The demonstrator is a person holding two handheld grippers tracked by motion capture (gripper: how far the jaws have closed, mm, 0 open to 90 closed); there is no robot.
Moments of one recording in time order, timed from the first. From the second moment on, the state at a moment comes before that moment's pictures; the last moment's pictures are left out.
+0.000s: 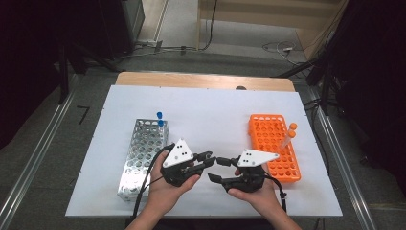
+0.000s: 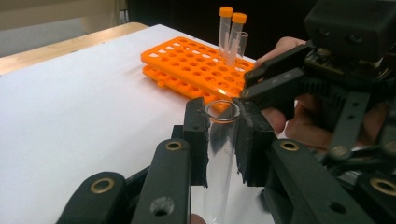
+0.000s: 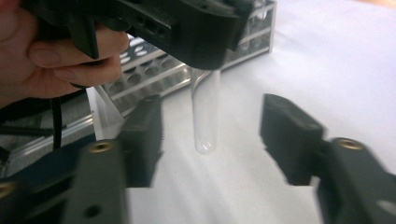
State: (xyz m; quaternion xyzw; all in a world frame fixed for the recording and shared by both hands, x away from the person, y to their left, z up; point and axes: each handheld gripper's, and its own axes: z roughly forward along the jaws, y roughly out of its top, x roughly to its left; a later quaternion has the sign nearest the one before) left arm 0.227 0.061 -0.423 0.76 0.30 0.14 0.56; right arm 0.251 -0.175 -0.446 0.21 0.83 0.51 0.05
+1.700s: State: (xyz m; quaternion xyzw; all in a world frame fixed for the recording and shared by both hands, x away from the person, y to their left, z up) left arm 0.269 0.178 -0.401 0.68 0.42 0.26 0.55; right arm 0.269 -0.330 -0.446 0.32 0.78 0.53 0.12
